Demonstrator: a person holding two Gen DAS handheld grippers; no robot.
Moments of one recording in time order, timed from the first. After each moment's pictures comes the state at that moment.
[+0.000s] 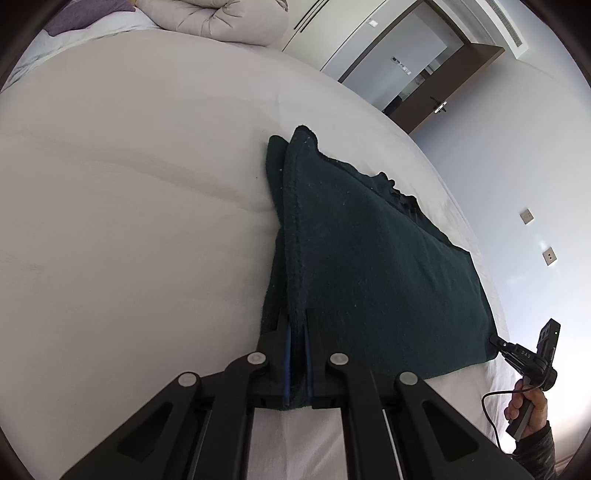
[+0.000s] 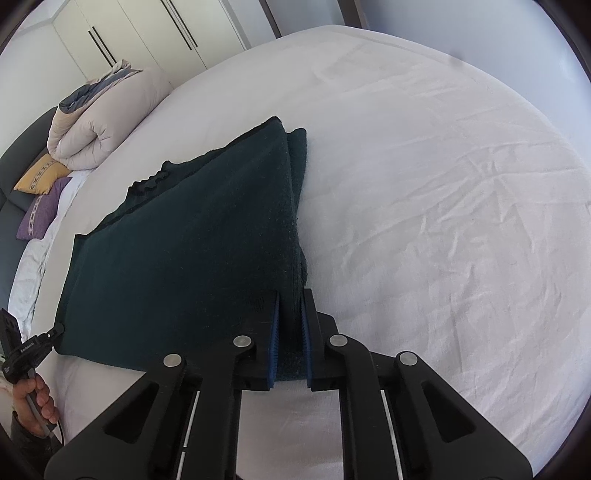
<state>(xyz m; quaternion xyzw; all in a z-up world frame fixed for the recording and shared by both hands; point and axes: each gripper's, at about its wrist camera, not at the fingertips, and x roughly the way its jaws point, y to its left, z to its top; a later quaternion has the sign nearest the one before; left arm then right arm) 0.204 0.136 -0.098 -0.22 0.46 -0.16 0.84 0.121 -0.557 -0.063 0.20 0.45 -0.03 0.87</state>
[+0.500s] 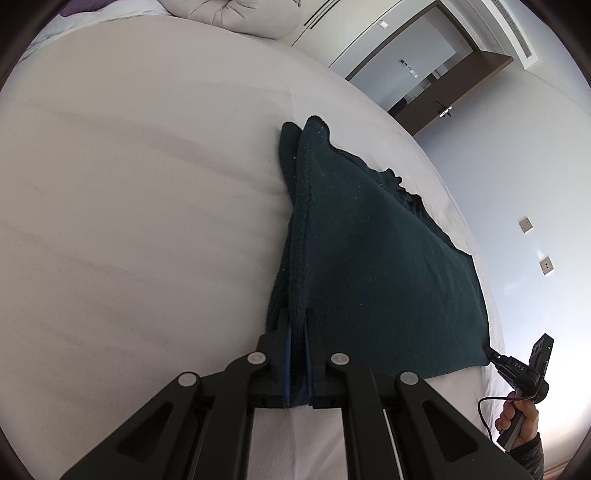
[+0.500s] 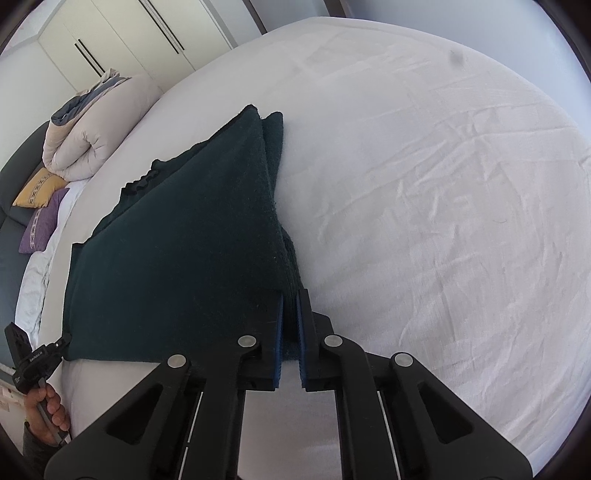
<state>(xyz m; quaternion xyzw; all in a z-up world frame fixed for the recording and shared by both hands) 0.207 0.140 -0.112 -0.24 0.47 -0.15 0.84 0.105 -0.576 -0.073 0.23 0.45 -0.04 0.86</state>
